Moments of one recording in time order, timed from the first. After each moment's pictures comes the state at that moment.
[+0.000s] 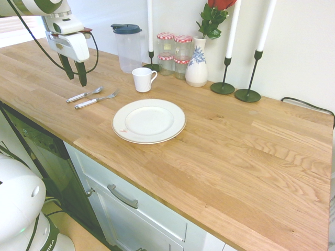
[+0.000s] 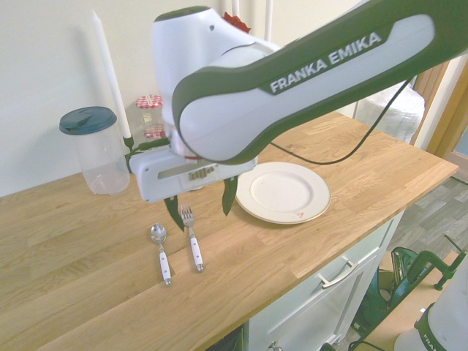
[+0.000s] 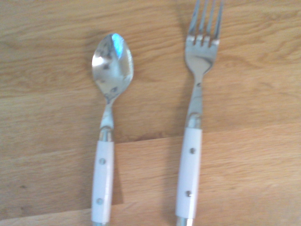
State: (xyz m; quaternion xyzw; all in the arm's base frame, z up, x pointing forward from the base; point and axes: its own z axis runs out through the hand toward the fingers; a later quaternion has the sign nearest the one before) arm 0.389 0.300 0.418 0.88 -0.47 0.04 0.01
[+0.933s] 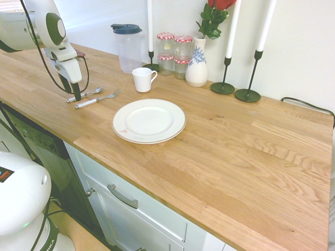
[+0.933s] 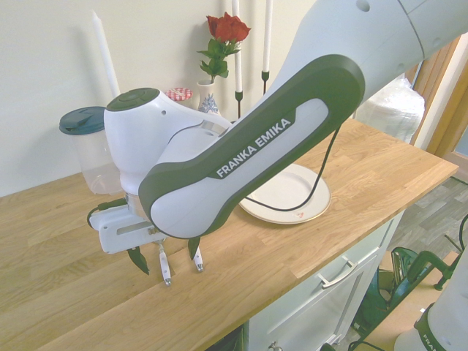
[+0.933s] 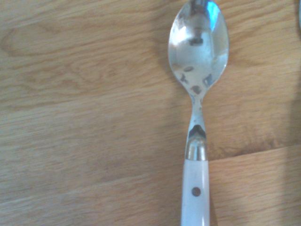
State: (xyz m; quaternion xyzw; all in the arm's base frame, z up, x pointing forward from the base) arm 0.407 0.353 0.342 0.87 -0.49 0.04 -0.01
